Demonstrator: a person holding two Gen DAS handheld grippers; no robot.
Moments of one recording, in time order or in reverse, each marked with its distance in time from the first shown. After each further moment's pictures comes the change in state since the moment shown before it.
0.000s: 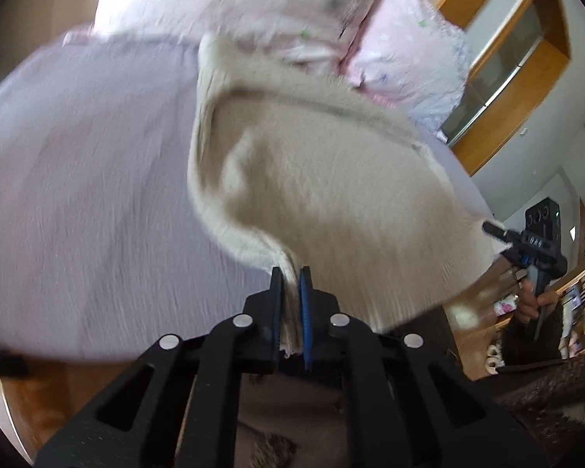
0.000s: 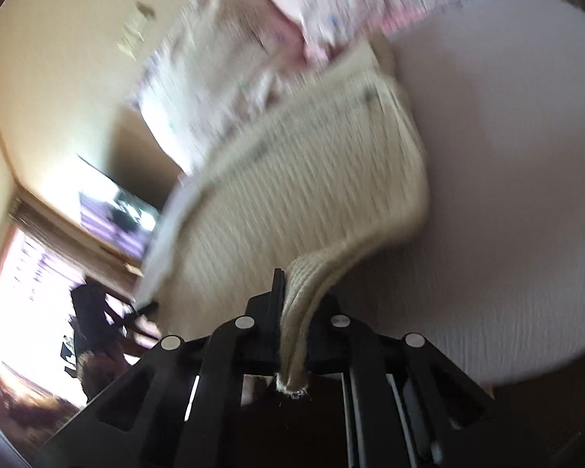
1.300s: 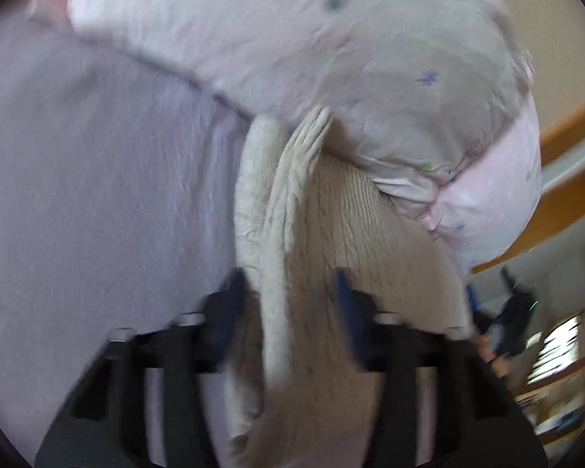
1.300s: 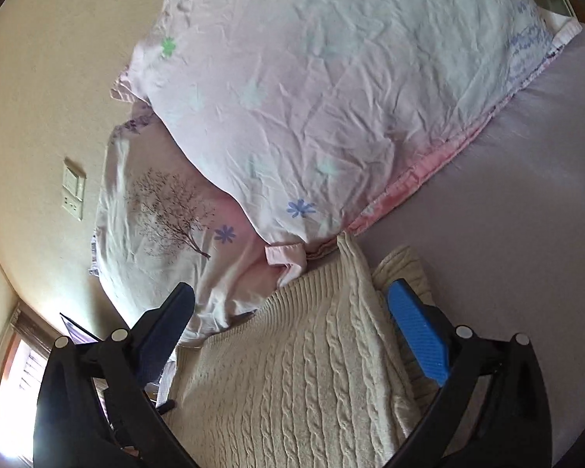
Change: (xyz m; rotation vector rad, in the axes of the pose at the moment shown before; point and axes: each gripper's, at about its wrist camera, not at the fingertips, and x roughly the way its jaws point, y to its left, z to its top) left arm 0.152 0.129 0.200 -0.458 -0.003 -0.135; right arm 0.115 -0.073 0.206 0.178 -0.345 0.011
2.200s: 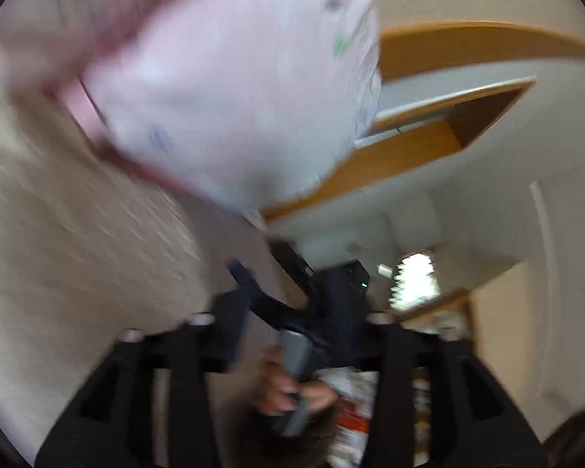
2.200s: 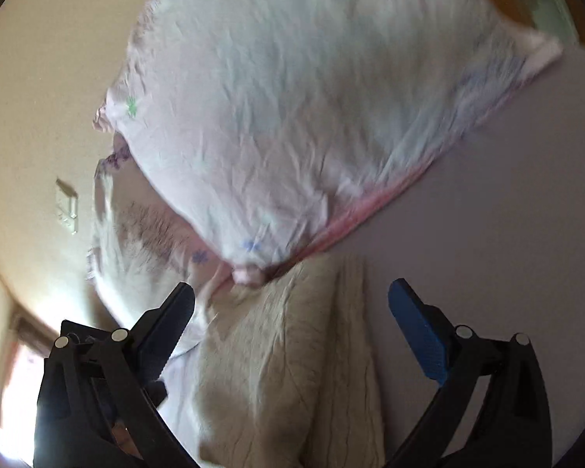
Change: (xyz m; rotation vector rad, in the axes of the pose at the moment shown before) left arm 0.148 -0.268 -0.064 0.196 0.178 -0.576; right arm -0.027 -0.043 0.050 0.043 0.097 -0.031
